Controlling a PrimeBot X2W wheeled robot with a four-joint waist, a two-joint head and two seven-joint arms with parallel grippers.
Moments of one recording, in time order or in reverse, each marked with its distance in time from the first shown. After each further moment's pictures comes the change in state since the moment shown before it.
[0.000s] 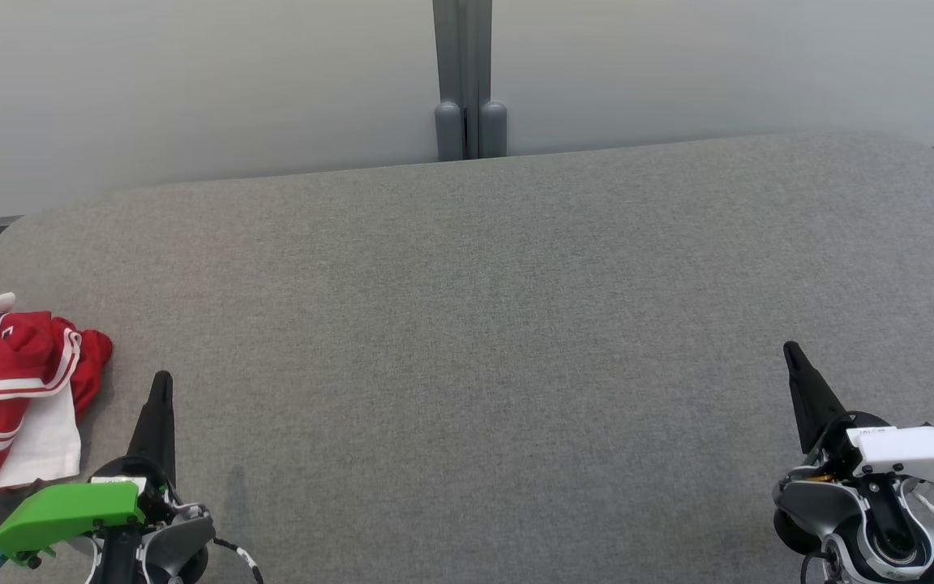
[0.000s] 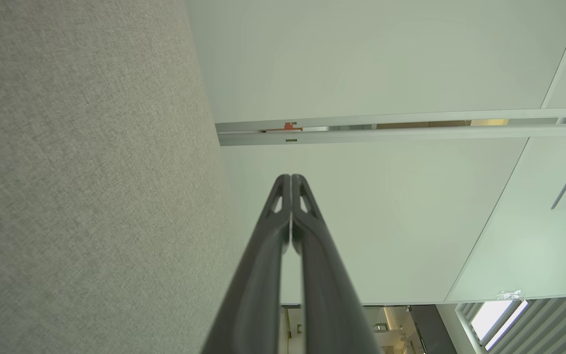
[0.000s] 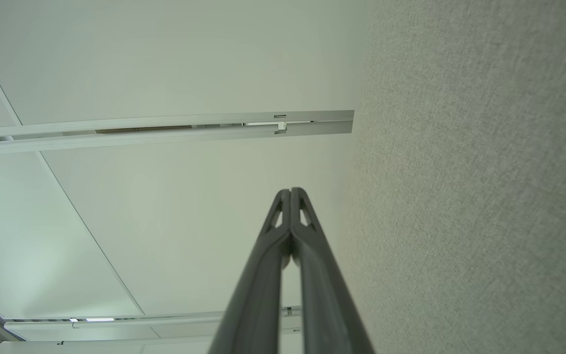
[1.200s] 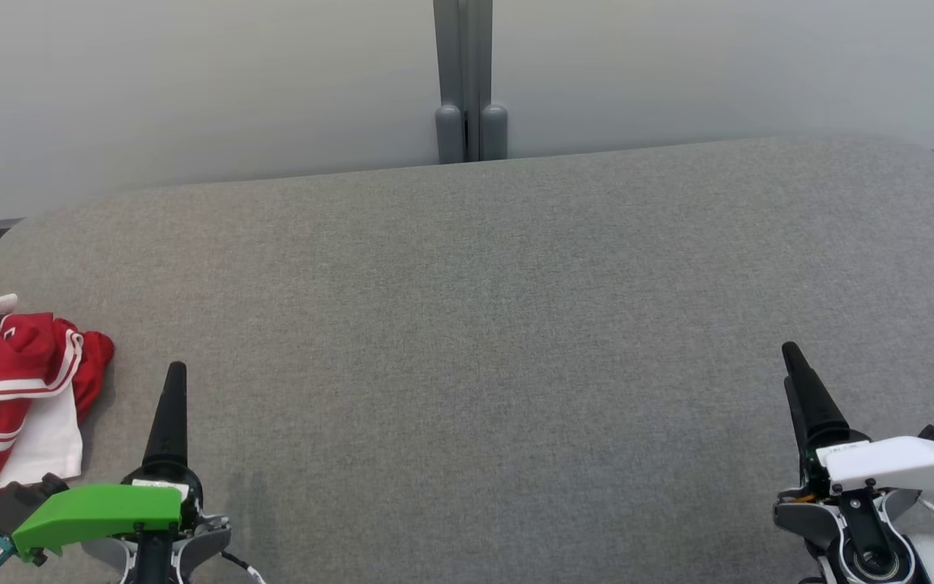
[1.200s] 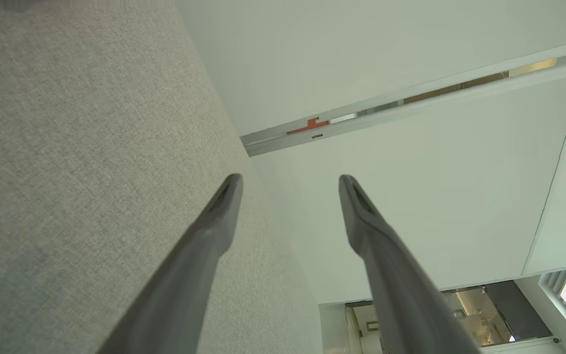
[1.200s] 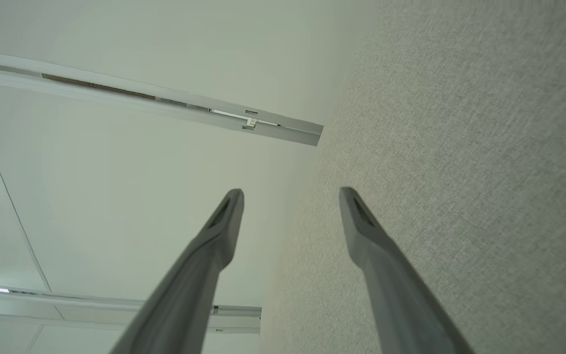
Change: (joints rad) left arm 0.021 0.004 -0.054 -0.013 0.229 0.000 -0.084; right arm 0.032 -0.021 0.046 -0.004 -0.246 0.000 -0.082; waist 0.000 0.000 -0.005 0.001
